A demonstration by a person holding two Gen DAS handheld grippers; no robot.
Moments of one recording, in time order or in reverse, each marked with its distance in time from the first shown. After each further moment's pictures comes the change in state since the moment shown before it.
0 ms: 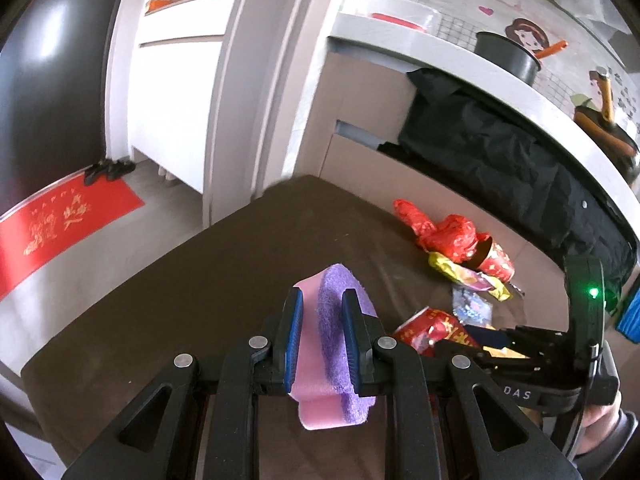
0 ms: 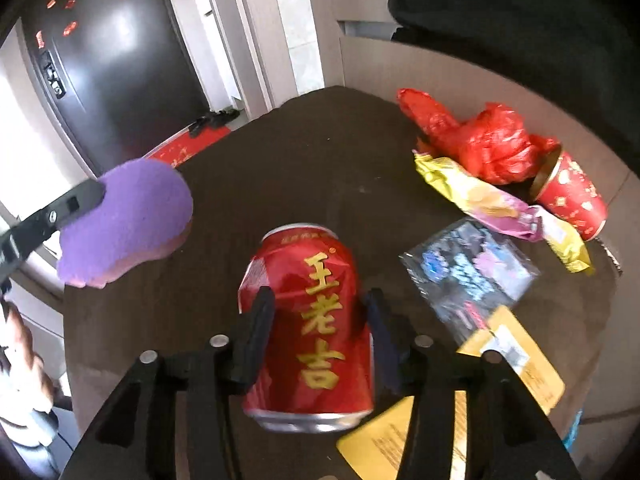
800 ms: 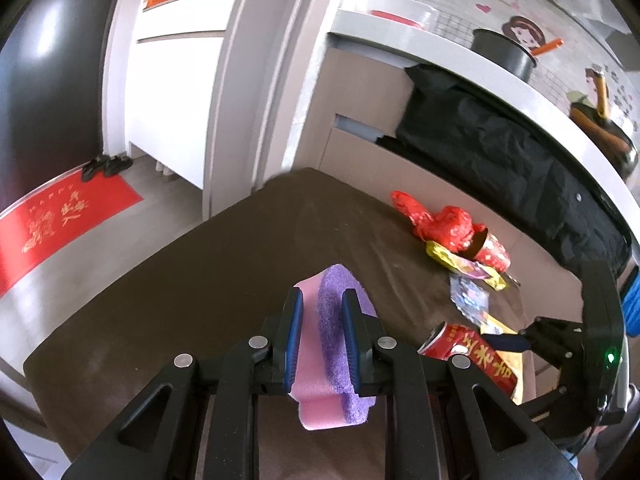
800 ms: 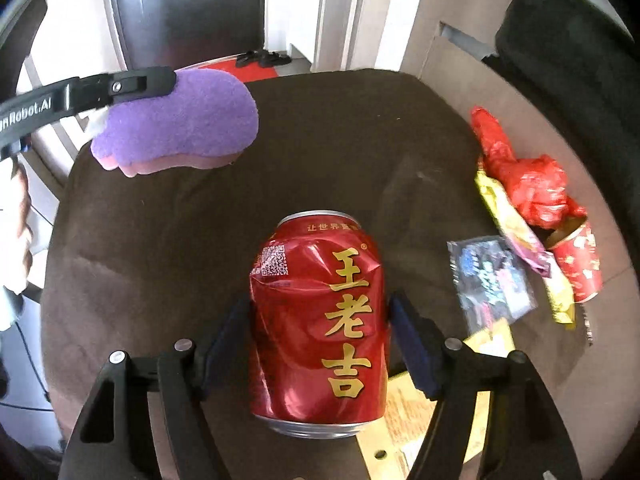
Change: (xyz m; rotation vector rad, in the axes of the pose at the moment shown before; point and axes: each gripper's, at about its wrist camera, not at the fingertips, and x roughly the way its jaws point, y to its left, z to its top) left arm -0.013 -0.002 -0.011 0.011 0.014 -0.017; right arm -0.014 0.042 -0.030 -0.383 0.106 -0.060
